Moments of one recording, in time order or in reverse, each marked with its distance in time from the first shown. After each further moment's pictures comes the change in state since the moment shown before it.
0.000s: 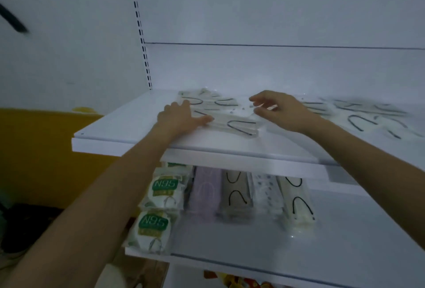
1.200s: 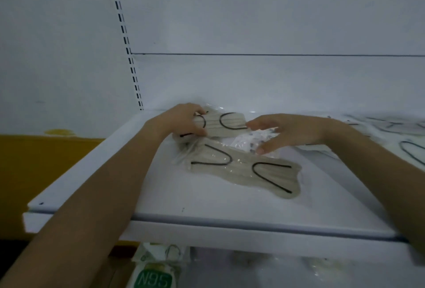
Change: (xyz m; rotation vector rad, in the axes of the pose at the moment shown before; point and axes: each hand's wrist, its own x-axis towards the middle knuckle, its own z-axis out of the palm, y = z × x) left_hand 0.141 -0.031 -0.008 -0.071 -0.154 0.372; right_hand 0.094 0.001 0.015 0.040 -0.505 0.205
